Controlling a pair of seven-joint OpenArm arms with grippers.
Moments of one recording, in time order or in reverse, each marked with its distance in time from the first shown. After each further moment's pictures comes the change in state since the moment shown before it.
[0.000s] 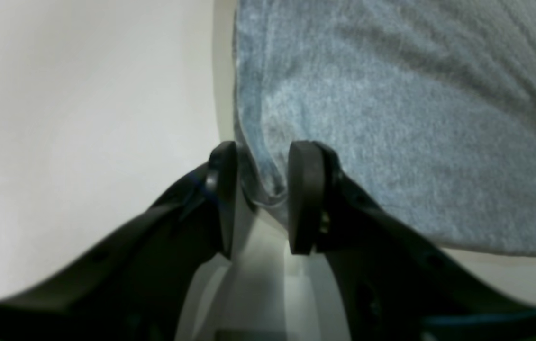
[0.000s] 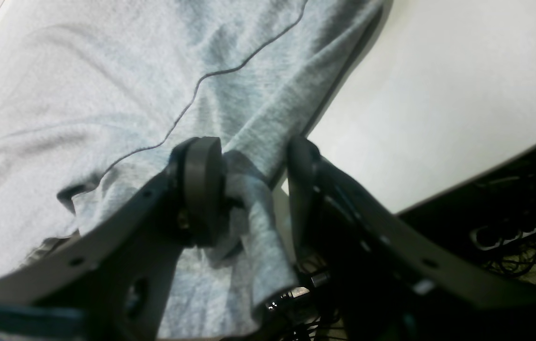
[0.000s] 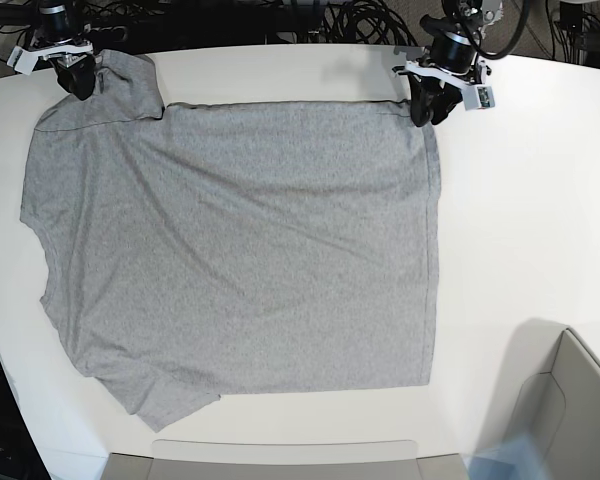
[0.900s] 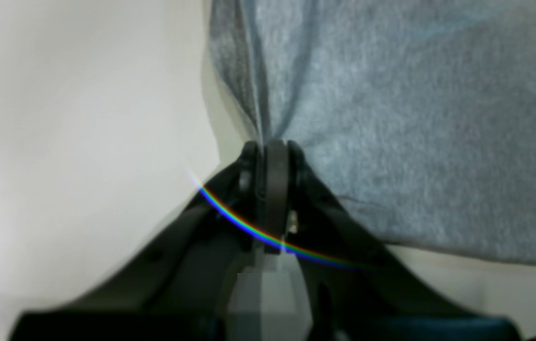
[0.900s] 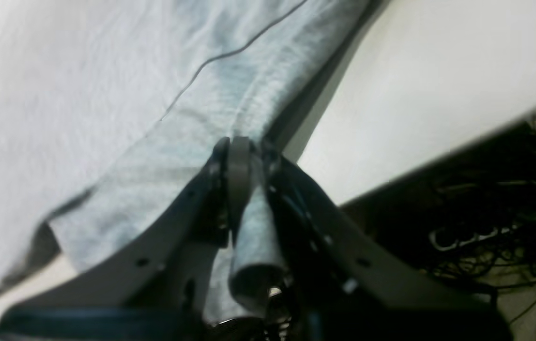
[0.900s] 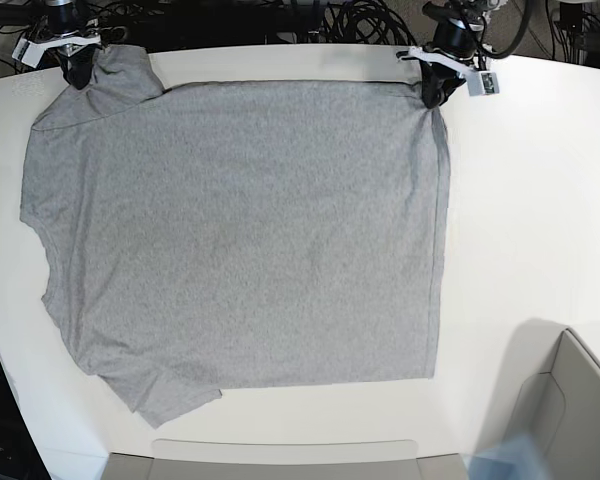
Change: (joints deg) left arm 4.2 0.0 -3.2 7.3 0.6 1.0 4.0; right arm -2.3 -7.9 9.0 2.5 -11.2 -1.3 -4.1
